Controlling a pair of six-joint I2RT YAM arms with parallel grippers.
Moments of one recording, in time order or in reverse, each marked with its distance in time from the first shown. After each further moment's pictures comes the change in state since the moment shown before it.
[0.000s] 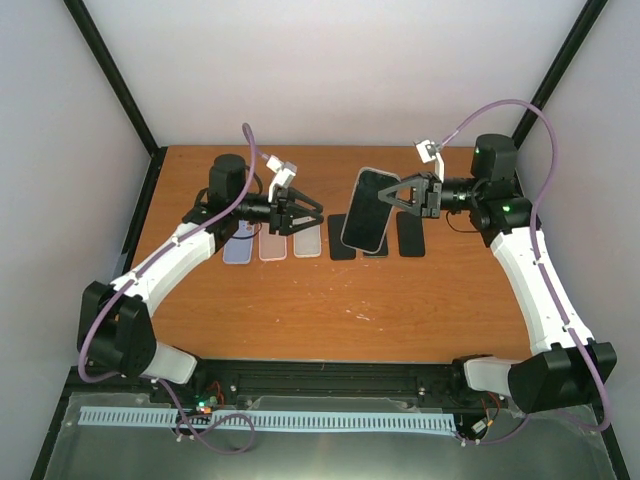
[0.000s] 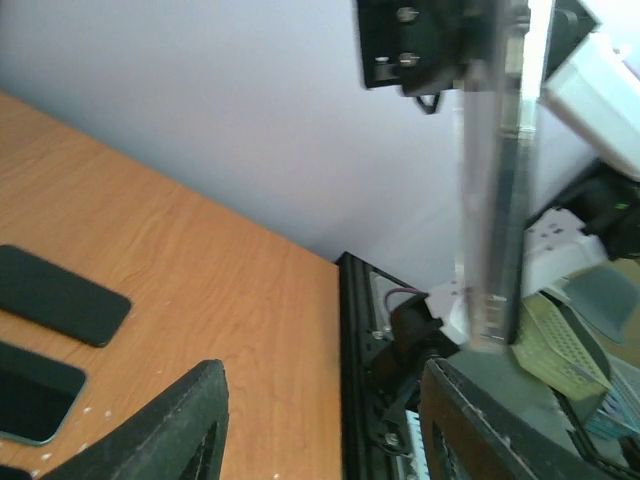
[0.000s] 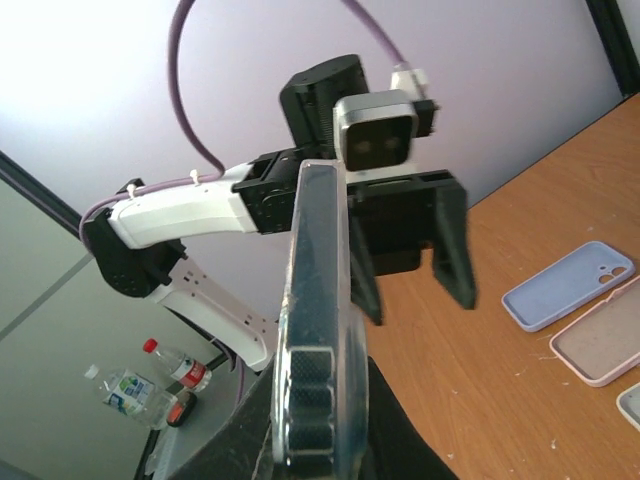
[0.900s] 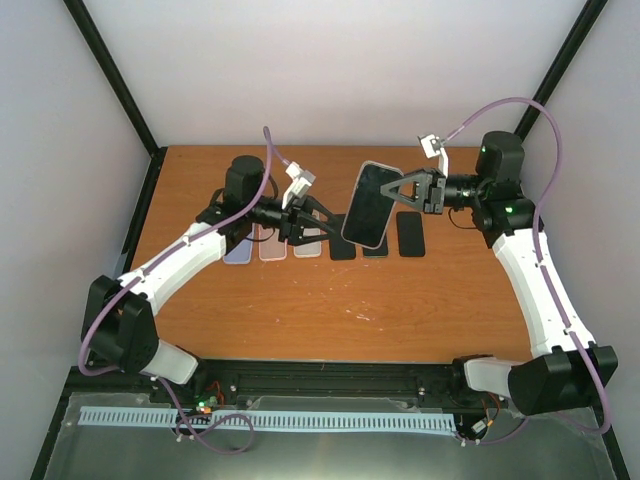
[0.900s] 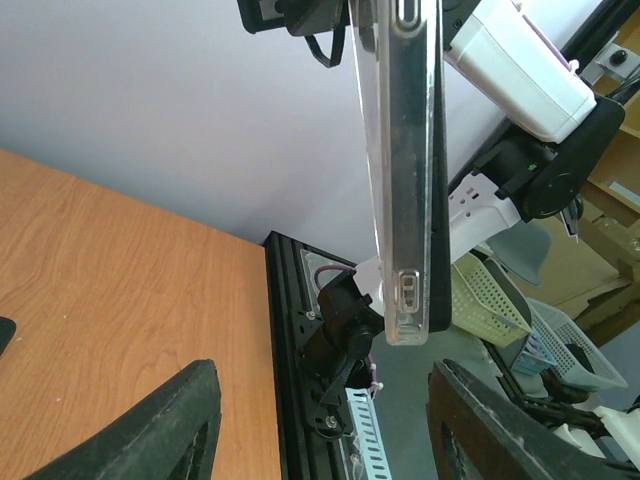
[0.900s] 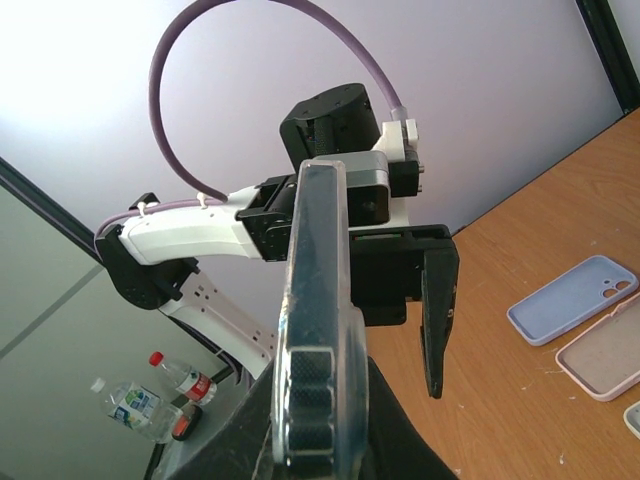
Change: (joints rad) left arm -0.103 0.016 0.037 0.018 0.119 0.000; right arm -0.016 -0.007 0.005 0.084 -0.001 0.104
